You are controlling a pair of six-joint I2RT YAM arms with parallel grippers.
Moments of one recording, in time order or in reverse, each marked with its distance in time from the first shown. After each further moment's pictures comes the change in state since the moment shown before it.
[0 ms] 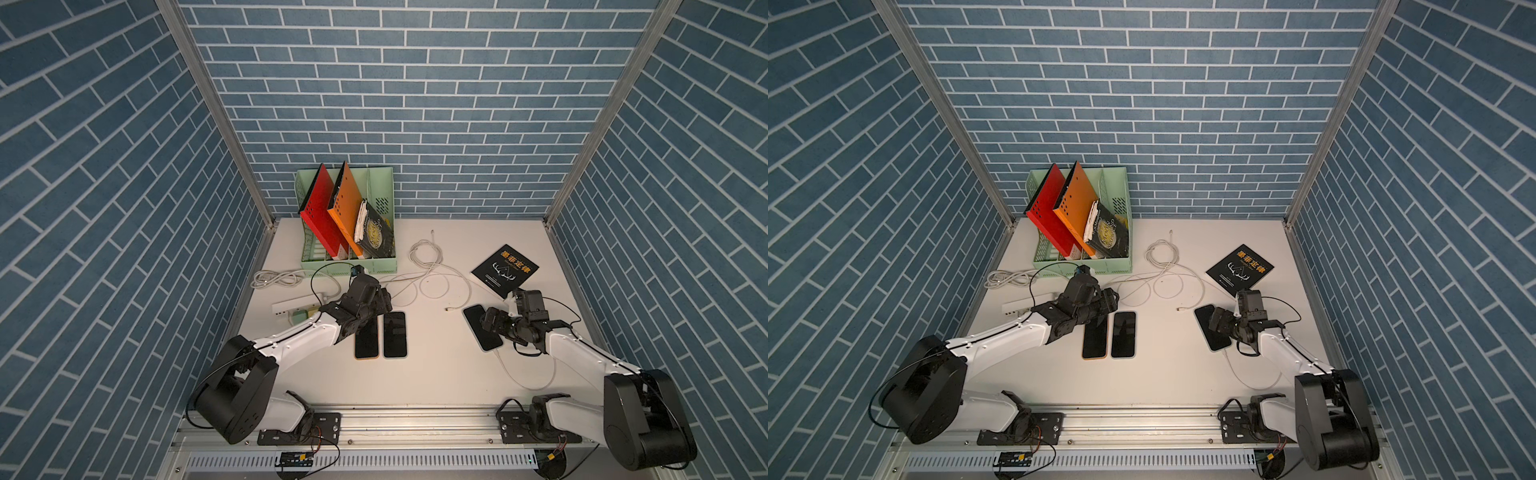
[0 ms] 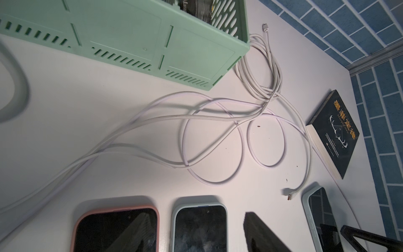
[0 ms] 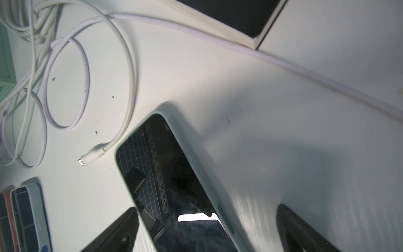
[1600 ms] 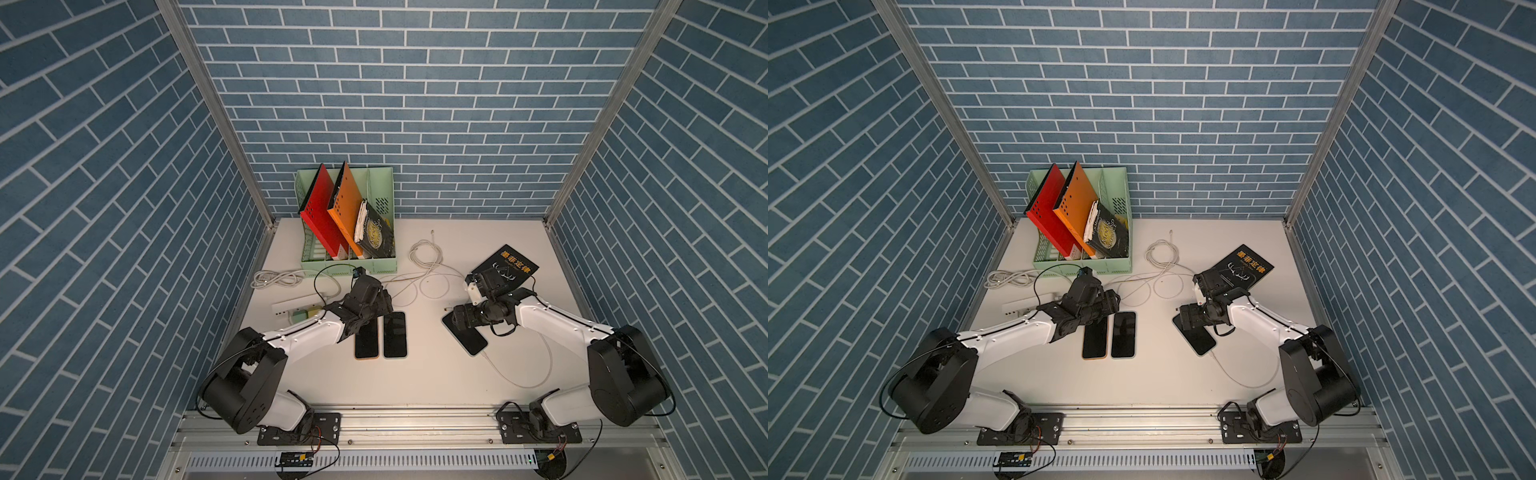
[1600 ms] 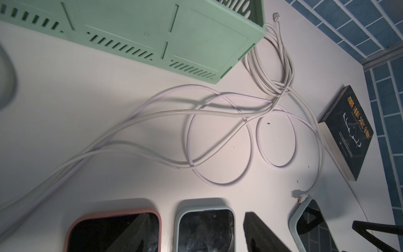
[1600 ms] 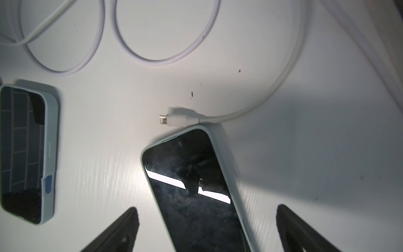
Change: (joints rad) left arm 0.000 0.056 -0.002 0.029 0.000 -0.003; right arm 0.338 0.228 0.350 -0.307 0.104 -0.282
